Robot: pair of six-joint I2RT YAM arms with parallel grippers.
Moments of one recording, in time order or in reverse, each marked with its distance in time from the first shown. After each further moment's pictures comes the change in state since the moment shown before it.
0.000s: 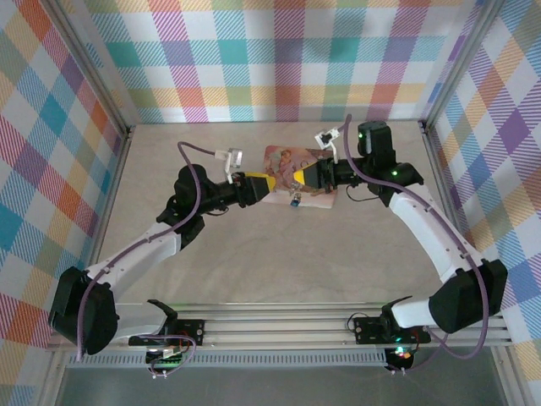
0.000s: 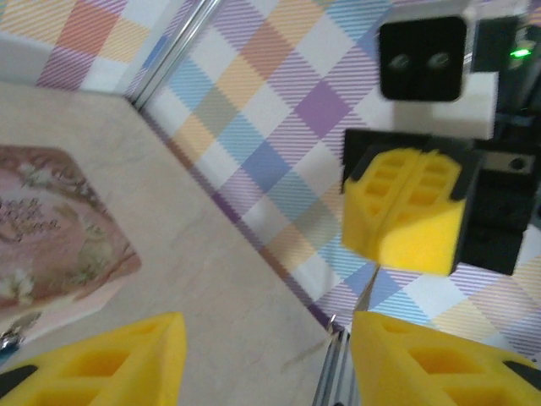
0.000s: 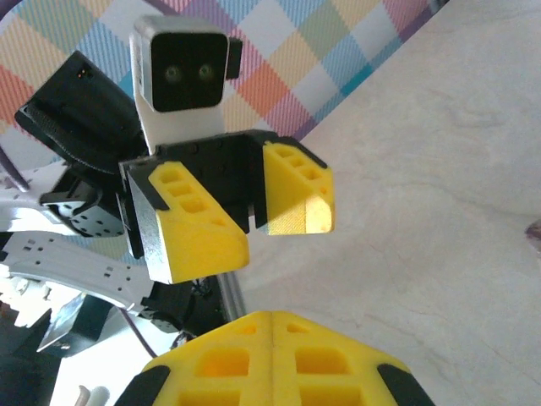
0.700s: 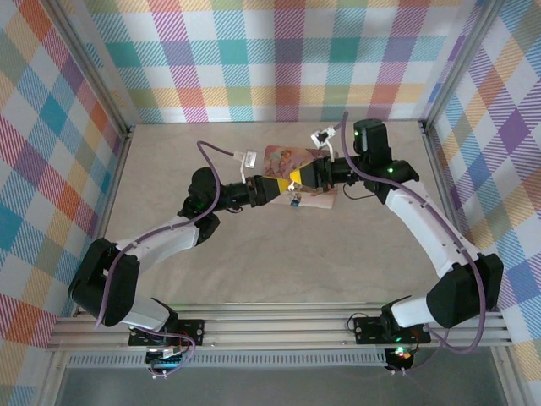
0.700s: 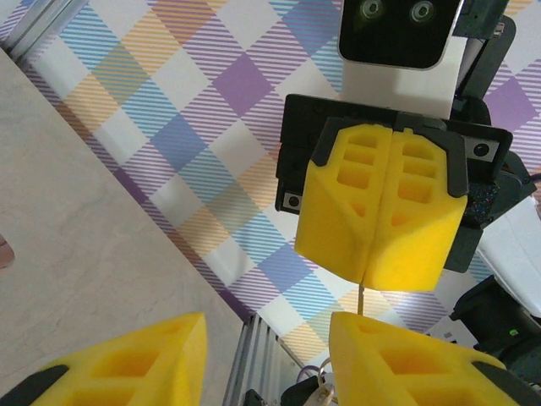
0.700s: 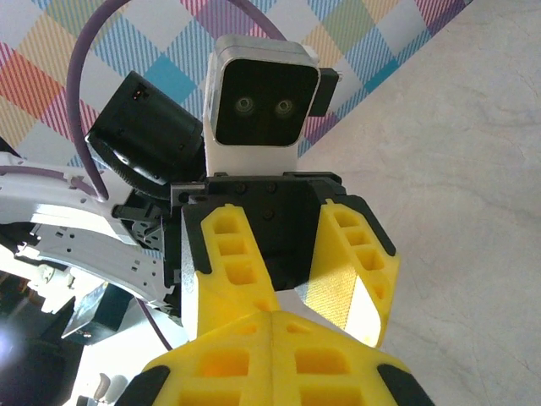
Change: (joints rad) left arm -0.045 0.182 -0.006 0.332 0.153 -0.239; right arm 0.006 0.032 0.025 0.010 -0.039 0.007
